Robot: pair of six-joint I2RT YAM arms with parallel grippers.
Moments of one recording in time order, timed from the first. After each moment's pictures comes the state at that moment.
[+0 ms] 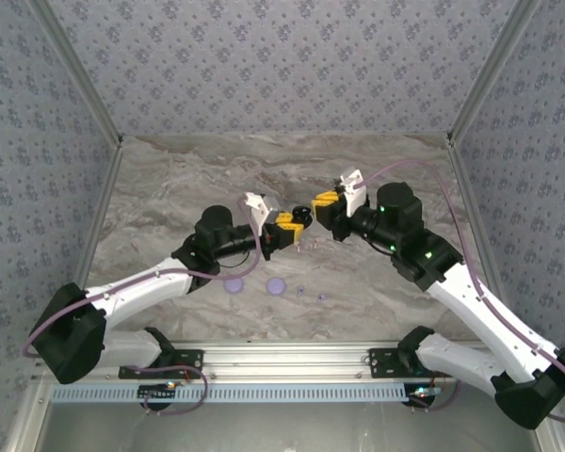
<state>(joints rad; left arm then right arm) -0.78 1.26 0.70 0.50 0.46 -0.17 0.65 0.97 1.01 -0.29 -0.22 0.05</state>
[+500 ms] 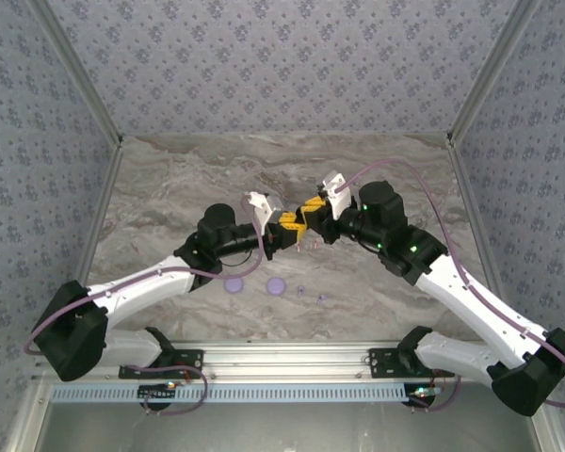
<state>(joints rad) -0.79 1.28 0.72 0.49 0.48 -0.16 0.69 1.04 1.01 -0.30 -0.21 -0.01</state>
